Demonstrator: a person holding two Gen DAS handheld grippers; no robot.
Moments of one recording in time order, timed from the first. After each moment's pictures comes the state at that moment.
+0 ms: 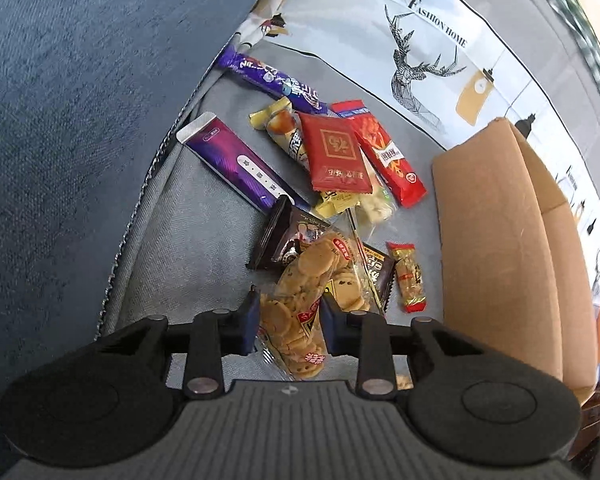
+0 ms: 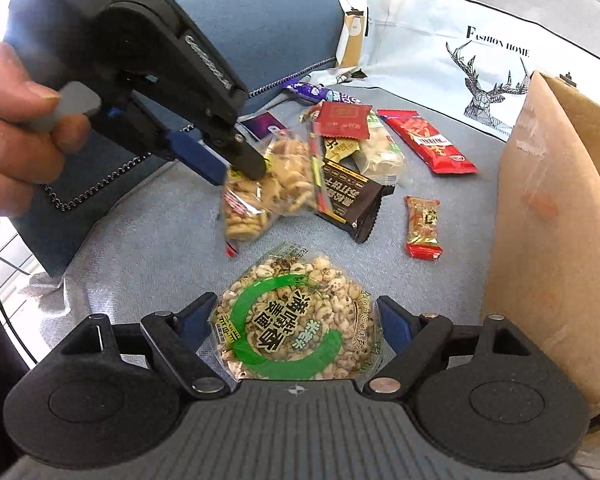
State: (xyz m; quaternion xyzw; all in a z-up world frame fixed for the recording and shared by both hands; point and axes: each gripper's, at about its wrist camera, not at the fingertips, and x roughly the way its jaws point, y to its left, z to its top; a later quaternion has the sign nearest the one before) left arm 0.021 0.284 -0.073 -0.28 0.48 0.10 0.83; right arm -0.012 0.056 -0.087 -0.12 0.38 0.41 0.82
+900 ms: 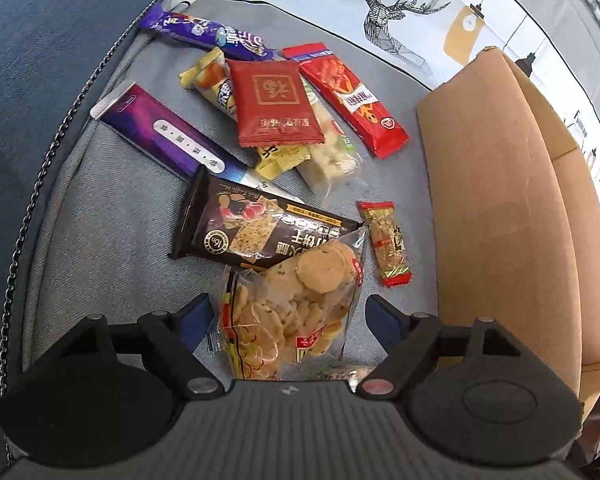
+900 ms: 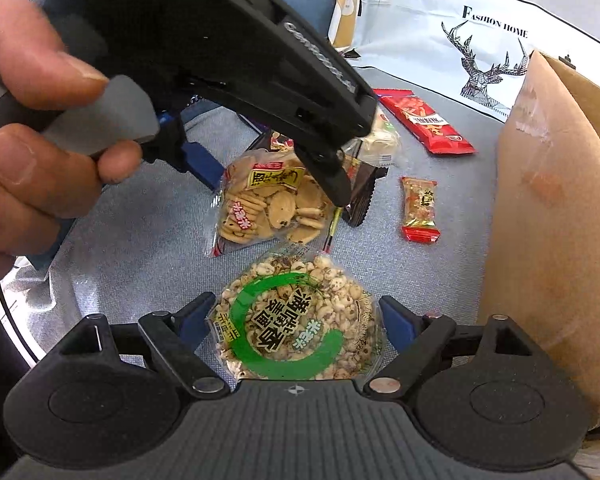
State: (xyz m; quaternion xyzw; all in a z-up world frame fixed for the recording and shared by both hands) left arm 0.064 0.236 -0.093 -0.22 0.54 0.08 0.81; right arm -0.001 0.062 -0.099 -0.13 0.40 0.40 0.82
